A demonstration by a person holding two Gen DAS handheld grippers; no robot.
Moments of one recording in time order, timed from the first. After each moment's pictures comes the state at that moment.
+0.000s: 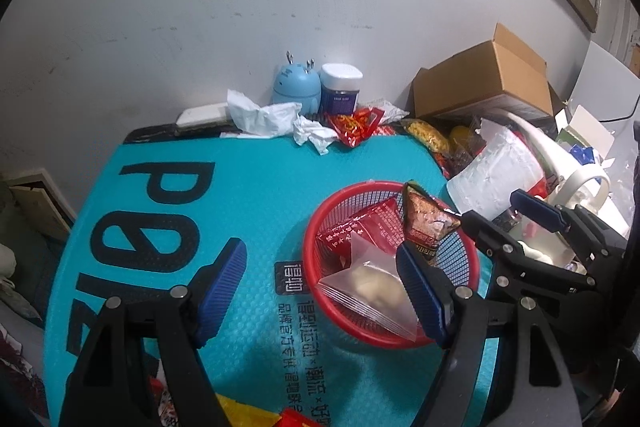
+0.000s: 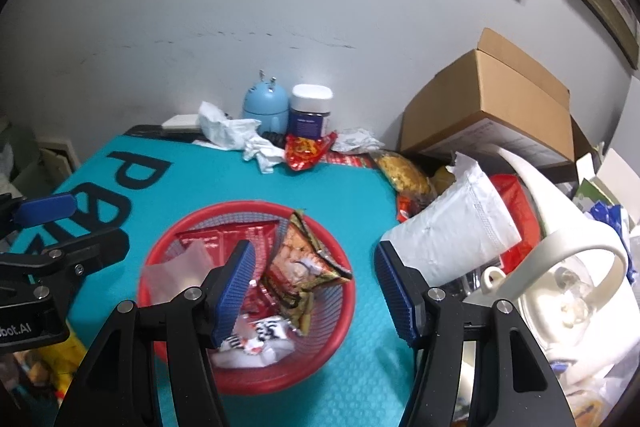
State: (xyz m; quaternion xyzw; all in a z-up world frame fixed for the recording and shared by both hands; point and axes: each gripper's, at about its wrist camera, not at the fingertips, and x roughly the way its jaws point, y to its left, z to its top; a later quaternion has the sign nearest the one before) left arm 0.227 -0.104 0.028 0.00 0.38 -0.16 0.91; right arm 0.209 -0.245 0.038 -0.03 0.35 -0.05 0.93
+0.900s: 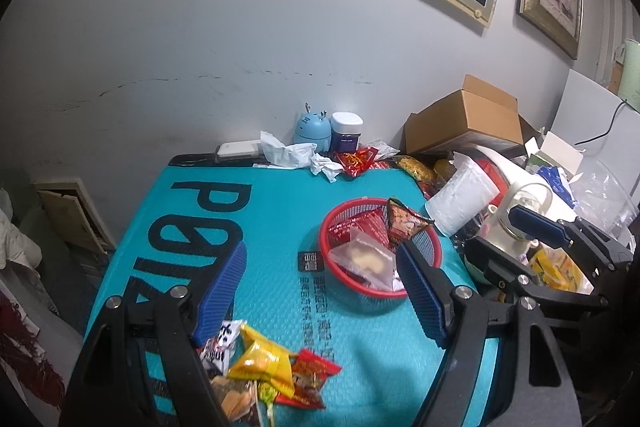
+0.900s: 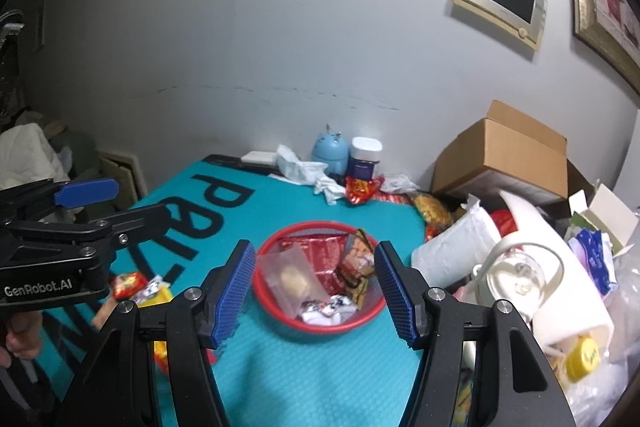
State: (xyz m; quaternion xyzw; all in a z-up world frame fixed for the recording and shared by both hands) left arm 0.119 -0.060 0.090 -0.01 0.31 -0.14 0.94; right arm 0.099 -0.193 0.107 -0.04 0.29 0.04 0.95
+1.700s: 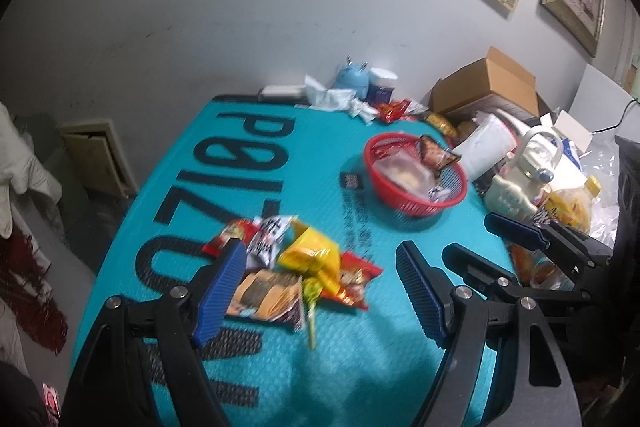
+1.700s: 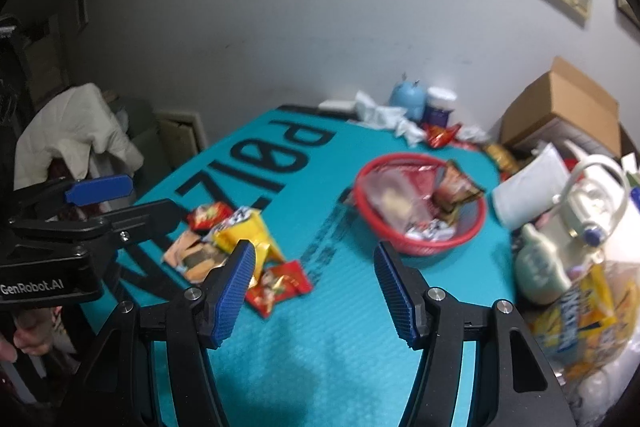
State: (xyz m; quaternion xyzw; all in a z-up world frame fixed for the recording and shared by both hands) left arm 0.047 0.001 0.039 -0.04 0.37 -0.09 0.93; right arm 0.059 -0.132 0.052 -0.02 0.36 0.14 0.92
